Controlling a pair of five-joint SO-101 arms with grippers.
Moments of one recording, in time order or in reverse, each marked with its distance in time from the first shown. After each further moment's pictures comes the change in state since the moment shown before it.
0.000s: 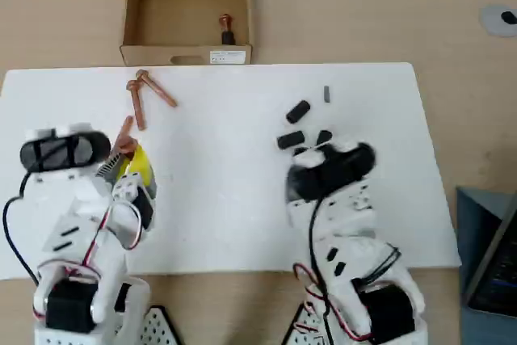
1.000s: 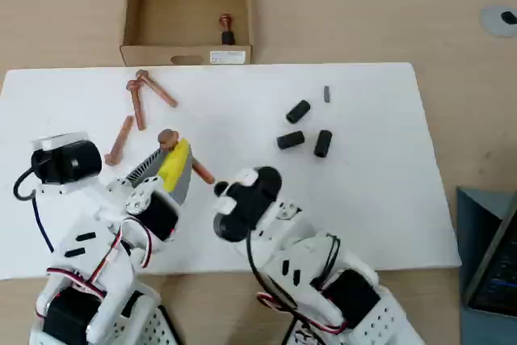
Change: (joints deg) left arm 16.2 -1.6 -2.5 -9.3 21.0; right arm -24.3 -0.1 14.3 -12.4 3.6
